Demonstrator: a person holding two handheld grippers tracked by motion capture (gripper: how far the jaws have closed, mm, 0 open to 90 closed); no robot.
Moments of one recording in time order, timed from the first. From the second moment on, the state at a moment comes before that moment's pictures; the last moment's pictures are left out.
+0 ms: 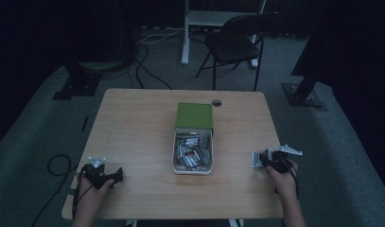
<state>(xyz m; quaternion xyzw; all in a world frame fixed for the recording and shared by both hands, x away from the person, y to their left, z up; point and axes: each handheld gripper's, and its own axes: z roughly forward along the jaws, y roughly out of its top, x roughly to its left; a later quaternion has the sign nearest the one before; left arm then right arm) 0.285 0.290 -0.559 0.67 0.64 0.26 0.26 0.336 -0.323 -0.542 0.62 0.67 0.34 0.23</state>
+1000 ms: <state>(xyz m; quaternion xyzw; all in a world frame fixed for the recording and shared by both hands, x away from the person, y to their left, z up) 0.285 0.289 -0.559 0.67 0.64 0.26 0.26 0.316 -0.334 -0.544 0.61 0.69 0.33 0.22</state>
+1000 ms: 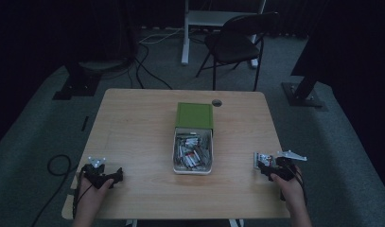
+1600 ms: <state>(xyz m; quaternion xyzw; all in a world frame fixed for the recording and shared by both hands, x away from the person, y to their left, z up) 0.279 0.272 -0.557 0.74 0.56 0.23 0.29 0.310 -0.292 -0.530 0.54 0.73 0.37 0.19</state>
